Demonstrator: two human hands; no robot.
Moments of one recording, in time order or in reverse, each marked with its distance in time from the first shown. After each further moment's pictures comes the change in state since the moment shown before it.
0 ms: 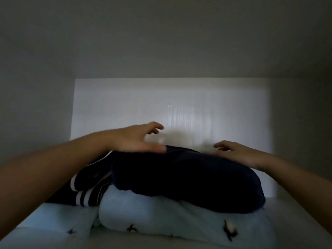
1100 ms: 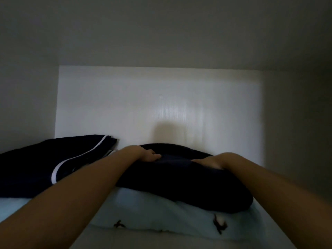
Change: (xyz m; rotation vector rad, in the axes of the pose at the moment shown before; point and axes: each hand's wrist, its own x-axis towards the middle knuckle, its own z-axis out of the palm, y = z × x) left_hand 0.102 -0.023 0.098 0.224 -0.428 -0.519; right_hand 0.046 0.002 0.046 -0.265 -0.338 0.353
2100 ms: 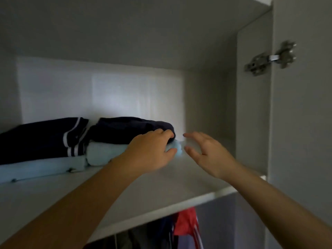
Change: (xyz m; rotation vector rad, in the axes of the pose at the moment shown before) left_hand -0.377 0.047 0.062 -0.219 0.698 0.762; right_hand -0.378 -0.018 0.141 -0.099 0.907 -0.219
